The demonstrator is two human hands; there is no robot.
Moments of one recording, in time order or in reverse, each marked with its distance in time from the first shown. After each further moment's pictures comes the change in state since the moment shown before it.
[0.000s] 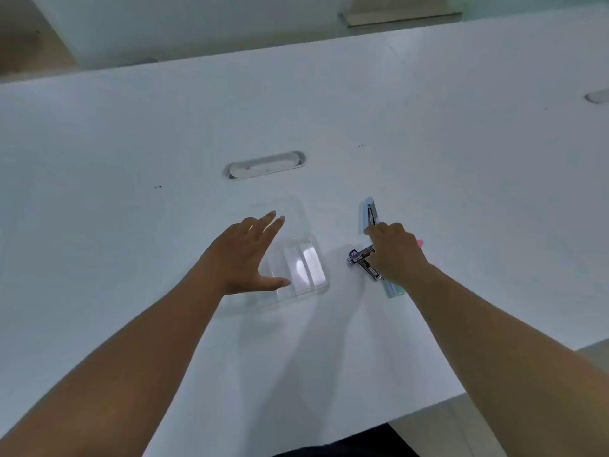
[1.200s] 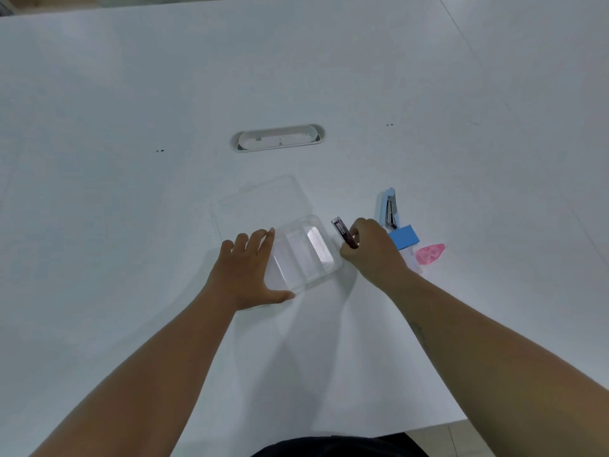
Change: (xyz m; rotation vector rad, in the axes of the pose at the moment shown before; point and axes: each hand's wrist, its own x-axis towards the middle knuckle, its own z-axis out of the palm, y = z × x) left_hand 0.002 0.016 0.082 0.047 -0.130 -0.298; right_hand 0.036 -0.036 0.024 0.537 -0.062 0.018
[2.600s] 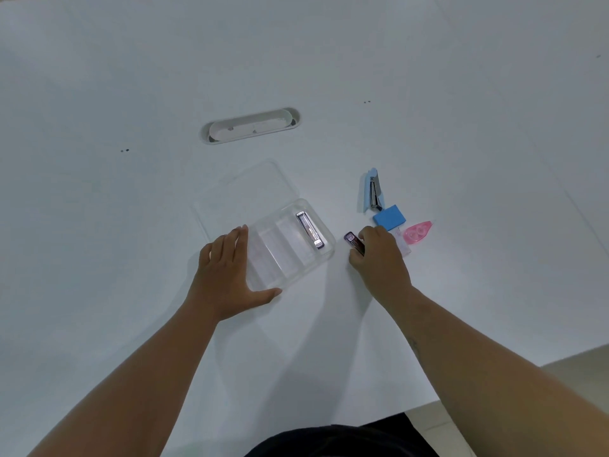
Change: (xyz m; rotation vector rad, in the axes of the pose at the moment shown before) left_hand -0.011 0.000 0.015 -0.198 0.080 -0.040; right_hand -0.028 0.044 0.022 -0.075 0.174 0.093
